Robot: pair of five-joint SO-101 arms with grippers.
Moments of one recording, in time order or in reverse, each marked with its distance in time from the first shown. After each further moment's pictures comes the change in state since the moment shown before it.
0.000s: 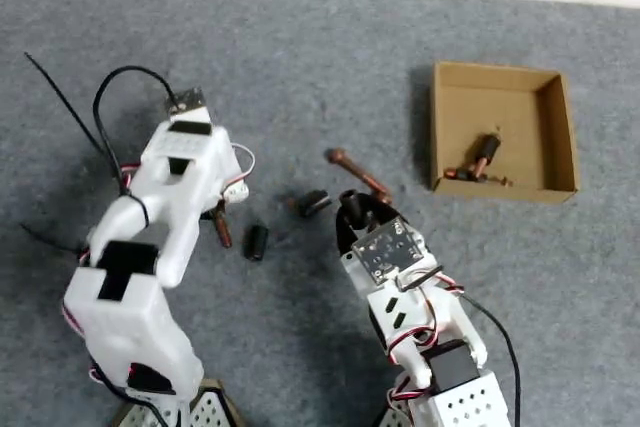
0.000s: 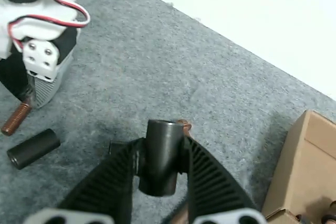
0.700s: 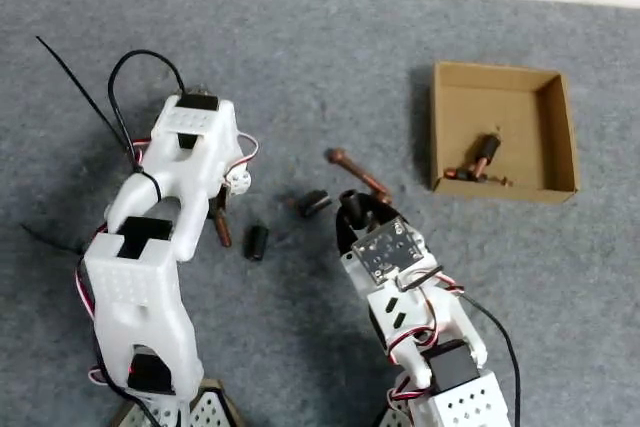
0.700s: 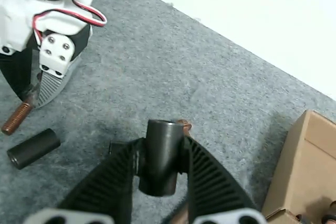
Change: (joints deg) left arm 0.1 12.9 -18.0 14.2 0.0; right arm 0.0 0.0 0.0 0.0 0.0
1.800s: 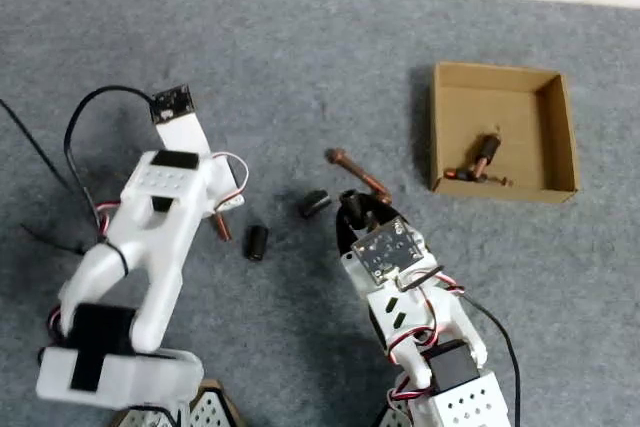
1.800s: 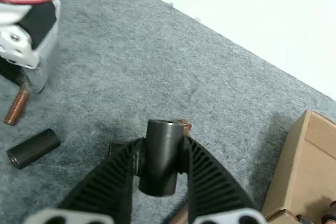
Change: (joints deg) left arm -0.1 -35.8 38.1 -27.2 -0.2; right arm 0.0 0.0 0.0 0.0 0.0
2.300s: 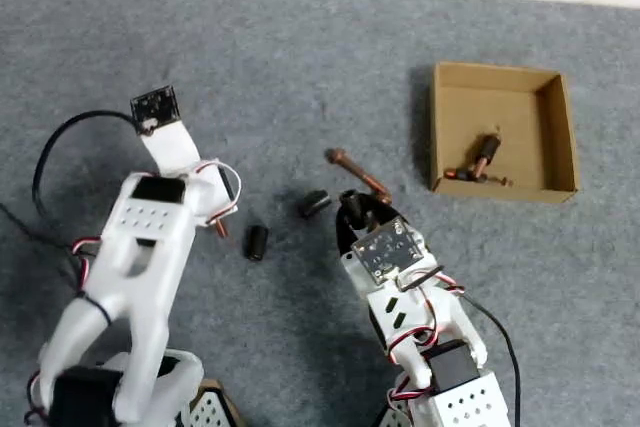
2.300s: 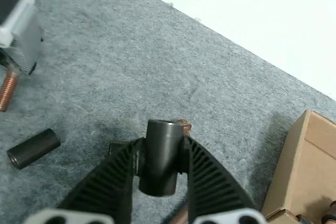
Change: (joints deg) left arm 0.0 -18.0 9.6 -0.8 0.1; right arm 0.0 0.0 0.0 0.0 0.0
